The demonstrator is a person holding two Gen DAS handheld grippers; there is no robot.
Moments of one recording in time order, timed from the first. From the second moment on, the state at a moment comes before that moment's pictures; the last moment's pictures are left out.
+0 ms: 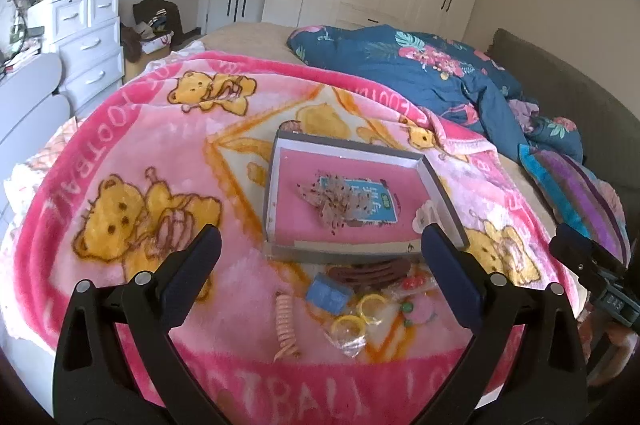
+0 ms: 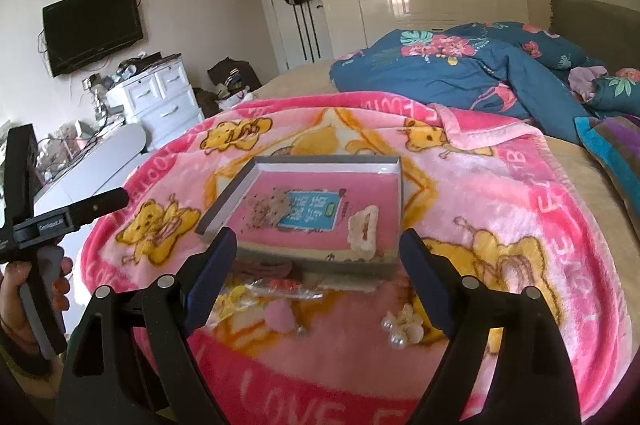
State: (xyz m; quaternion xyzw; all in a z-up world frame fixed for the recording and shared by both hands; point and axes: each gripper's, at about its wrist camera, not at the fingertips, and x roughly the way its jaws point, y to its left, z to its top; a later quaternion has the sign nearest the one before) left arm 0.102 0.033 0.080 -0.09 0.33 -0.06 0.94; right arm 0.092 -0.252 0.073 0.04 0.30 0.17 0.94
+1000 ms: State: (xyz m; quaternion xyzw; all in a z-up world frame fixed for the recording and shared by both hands) left arm 0.083 0.016 0.002 -0.03 0.42 -0.06 0.90; right arm 0.066 -0.219 0.004 0.01 0.37 0.20 0.91
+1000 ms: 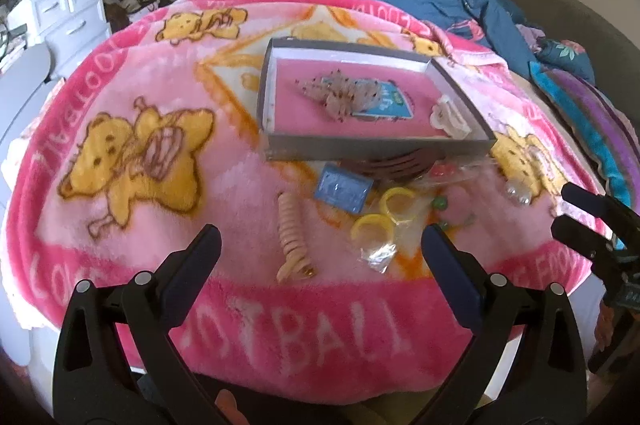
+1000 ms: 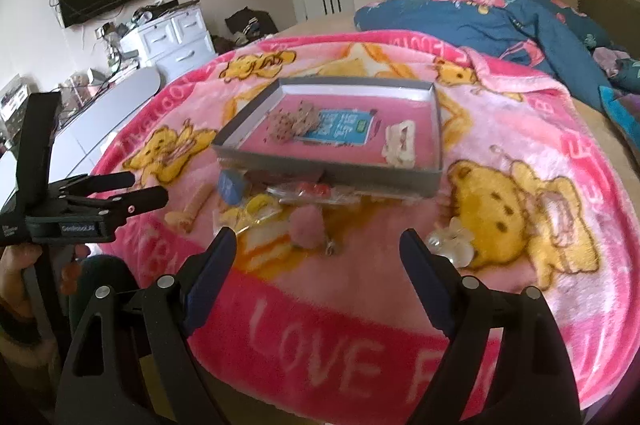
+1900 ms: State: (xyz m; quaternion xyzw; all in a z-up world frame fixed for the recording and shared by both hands) left arm 0.153 -0.001 -0.036 0.01 0.47 -0.12 0.87; right arm 0.138 -0.184 -0.074 0.00 0.45 0.21 0.87
